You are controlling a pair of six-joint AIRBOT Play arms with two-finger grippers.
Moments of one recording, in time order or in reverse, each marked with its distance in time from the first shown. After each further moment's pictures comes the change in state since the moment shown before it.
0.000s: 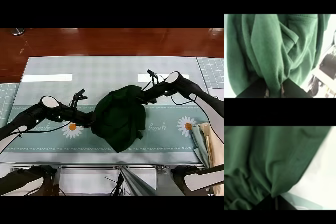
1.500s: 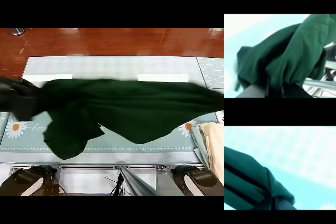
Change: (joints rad) left arm -0.023 0.455 0.706 0.554 -0.538 -0.348; right arm -0.014 1.096 0.117 -0.486 0.484 0.152
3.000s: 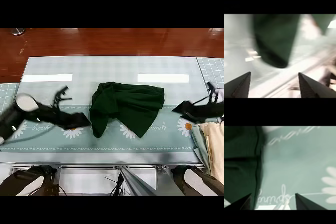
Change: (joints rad) left arm 0.103 -0.206 -0.797 -0.365 0.443 0.196; right arm -0.532 -0.467 -0.657 0.345 -0.417 -0.153
